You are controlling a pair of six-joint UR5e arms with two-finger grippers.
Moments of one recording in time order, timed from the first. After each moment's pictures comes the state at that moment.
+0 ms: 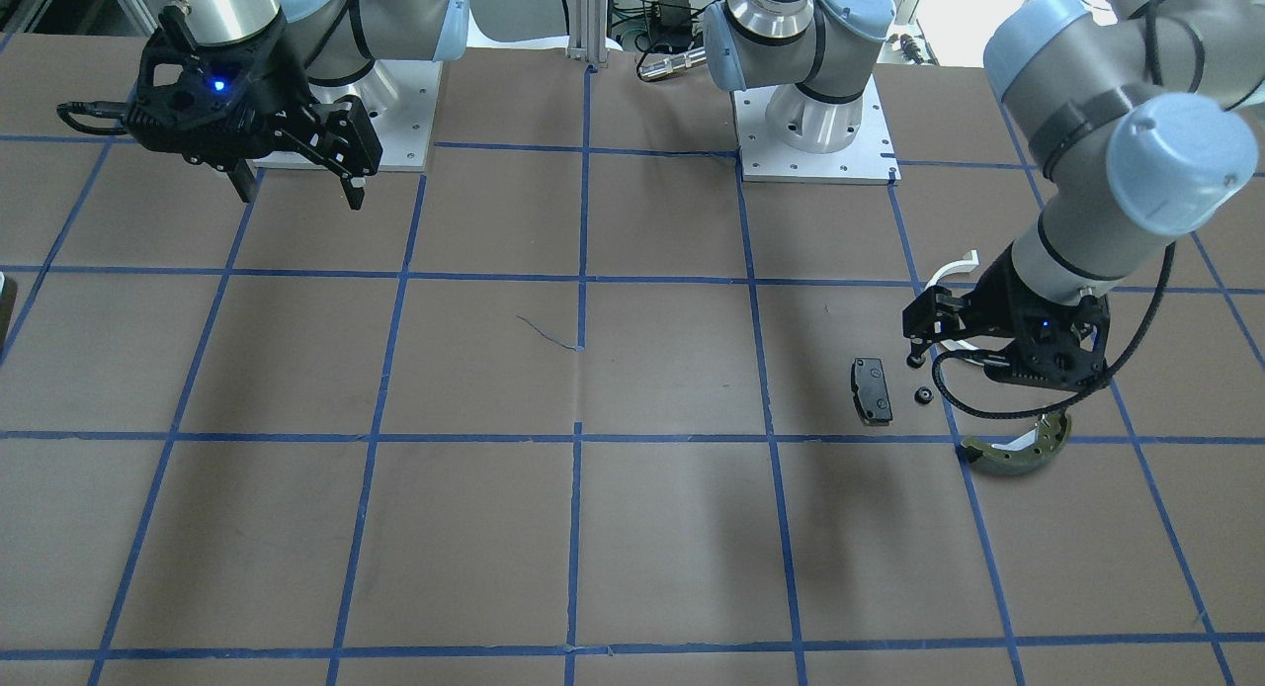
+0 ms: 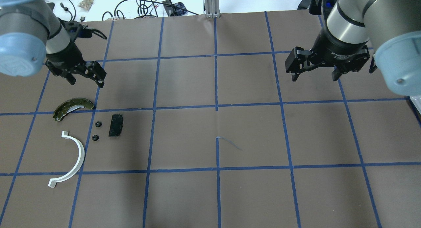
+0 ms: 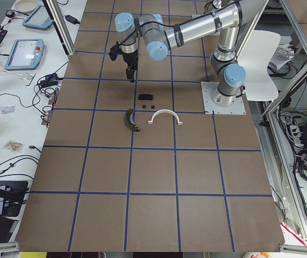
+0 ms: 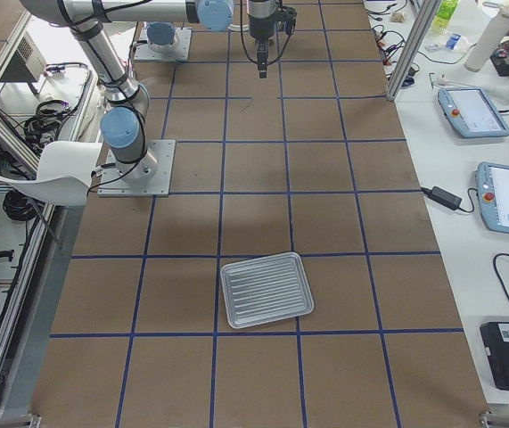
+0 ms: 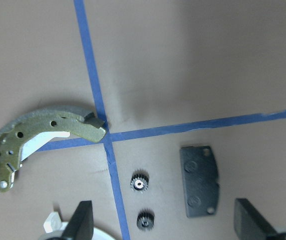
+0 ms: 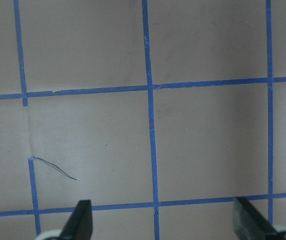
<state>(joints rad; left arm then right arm) -1.37 -1.73 -1.62 -1.43 1.62 0.32 1.59 -1.69 1.70 -1.65 -1.59 0.07</state>
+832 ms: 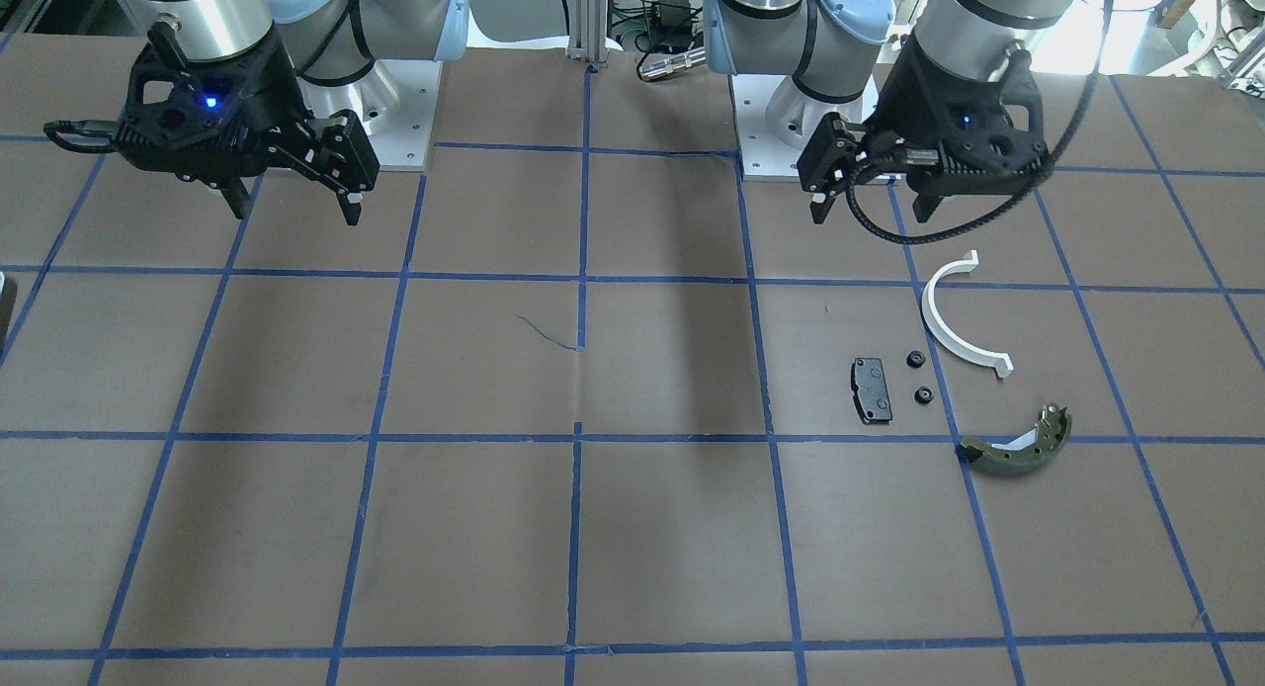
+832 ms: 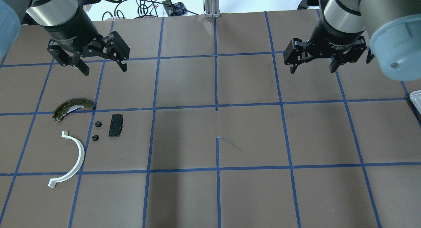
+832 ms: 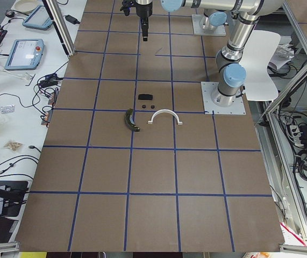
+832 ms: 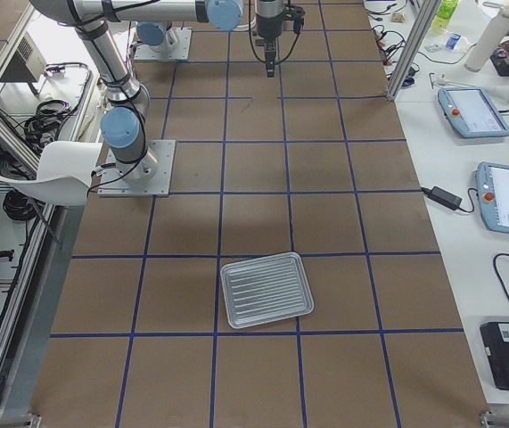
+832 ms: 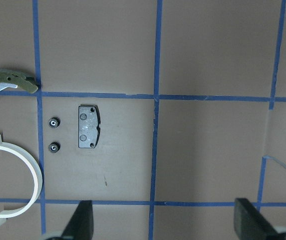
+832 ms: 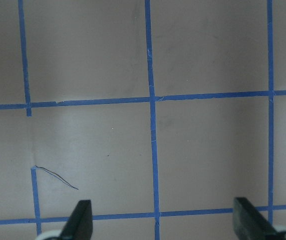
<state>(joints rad) -1.57 -1.55 -1.52 -1.66 1.55 -0.05 1.59 -1.64 1.65 -1.65 -1.59 0.06</state>
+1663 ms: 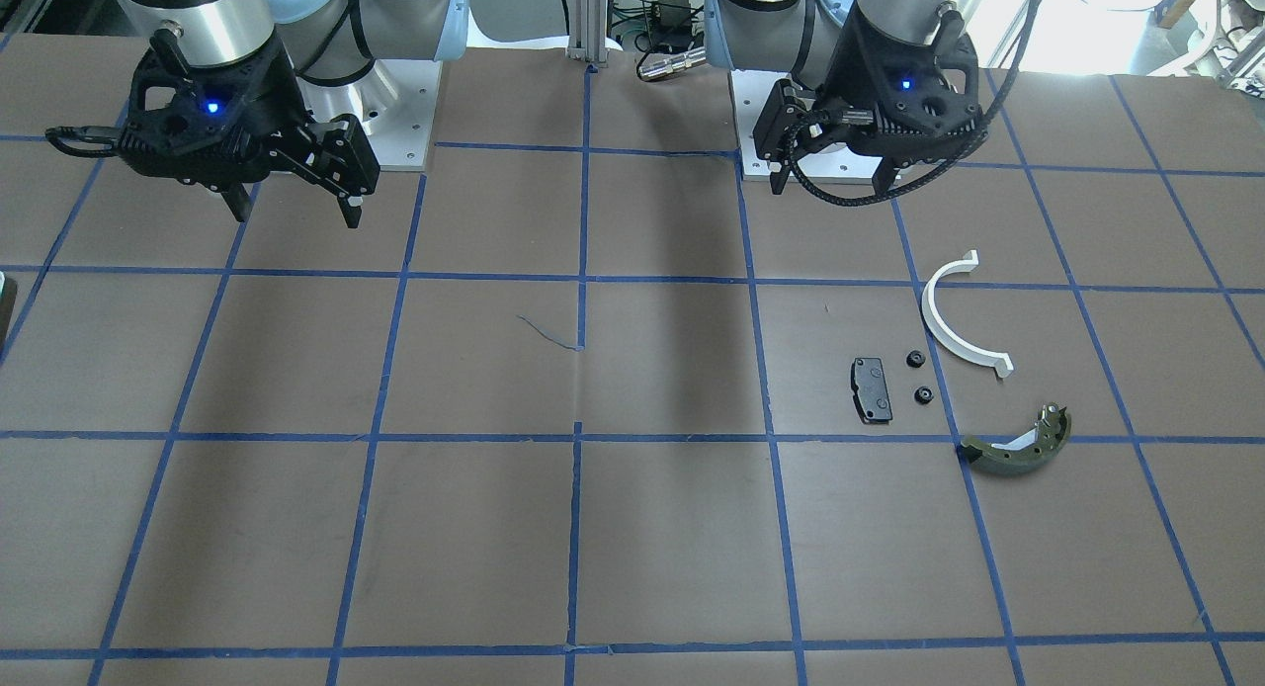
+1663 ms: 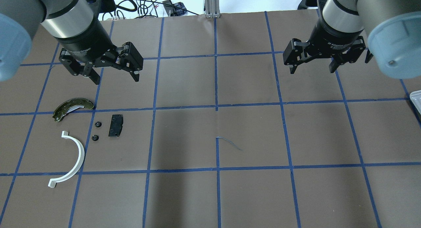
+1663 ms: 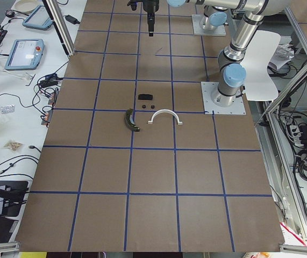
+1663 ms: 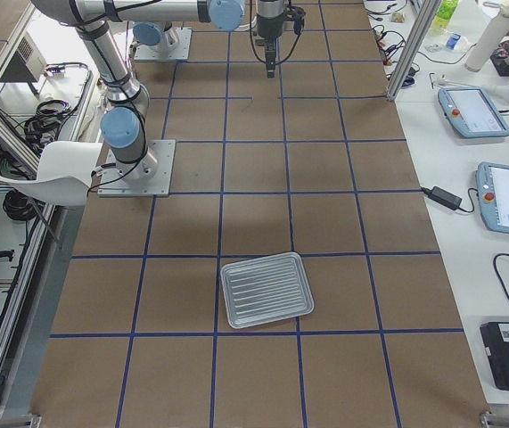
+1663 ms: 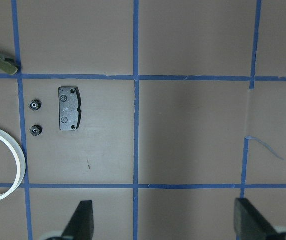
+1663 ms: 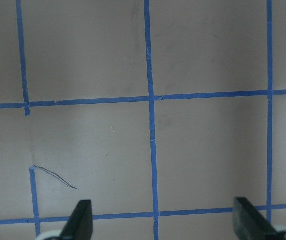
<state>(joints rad) -1.62 -1.52 -1.56 -1.65 1.55 -0.07 1.59 -1.63 1.64 -1.65 -1.59 0.06</state>
